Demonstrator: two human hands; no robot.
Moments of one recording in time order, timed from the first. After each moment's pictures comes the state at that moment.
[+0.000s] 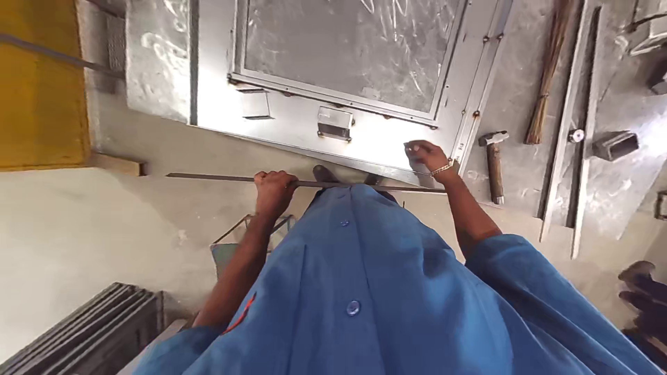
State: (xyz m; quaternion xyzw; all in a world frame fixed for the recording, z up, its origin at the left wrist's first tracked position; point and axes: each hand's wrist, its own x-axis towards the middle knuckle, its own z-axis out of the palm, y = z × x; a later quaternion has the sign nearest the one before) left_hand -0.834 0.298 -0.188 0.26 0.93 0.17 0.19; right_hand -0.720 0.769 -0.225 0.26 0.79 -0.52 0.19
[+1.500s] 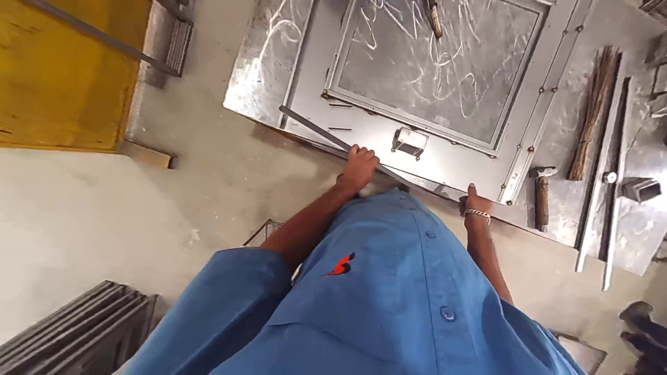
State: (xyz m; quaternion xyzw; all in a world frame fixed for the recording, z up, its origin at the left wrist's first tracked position) left_hand -0.926 0.293 -0.237 0.40 0.88 0.21 0.11; right_hand -0.735 0.588 -0.176 0.67 0.65 -0.36 0.07
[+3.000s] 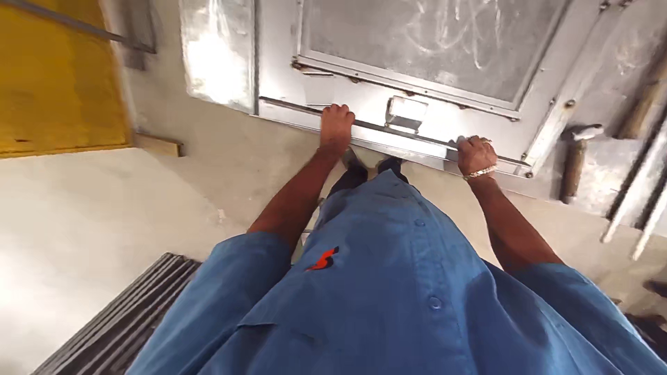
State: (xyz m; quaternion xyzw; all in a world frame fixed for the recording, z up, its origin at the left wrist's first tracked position) left_hand -0.993 0.310 -0.275 0.33 0.93 0.10 0.16; right_hand -0.763 0.655 -0.253 0.17 0.97 -0.10 0.16
